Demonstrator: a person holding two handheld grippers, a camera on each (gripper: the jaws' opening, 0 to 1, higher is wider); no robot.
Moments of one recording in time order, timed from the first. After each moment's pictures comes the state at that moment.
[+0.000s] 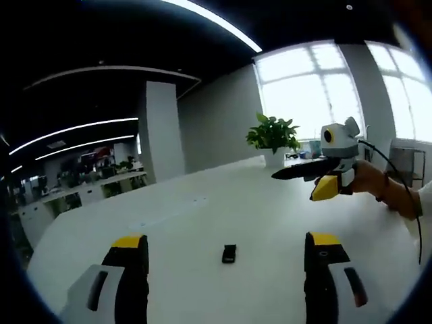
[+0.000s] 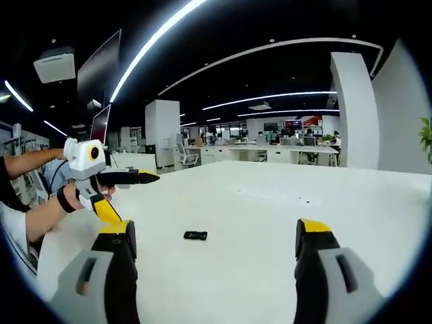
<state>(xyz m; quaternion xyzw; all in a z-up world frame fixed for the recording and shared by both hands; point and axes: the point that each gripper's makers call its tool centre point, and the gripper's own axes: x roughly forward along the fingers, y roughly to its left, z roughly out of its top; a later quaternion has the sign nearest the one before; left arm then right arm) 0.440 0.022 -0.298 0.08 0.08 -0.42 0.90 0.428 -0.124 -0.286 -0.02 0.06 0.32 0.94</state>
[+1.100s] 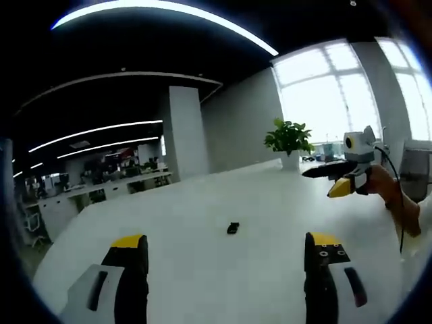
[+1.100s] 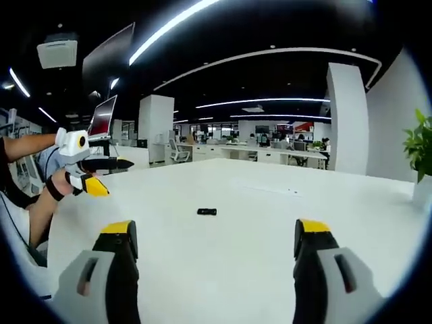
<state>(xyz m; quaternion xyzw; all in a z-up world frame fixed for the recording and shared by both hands) 0.364 0.076 -0.297 0.06 0.05 -0.35 0.93 0.360 -0.146 -0.290 -0.04 0.04 0.30 0.95</state>
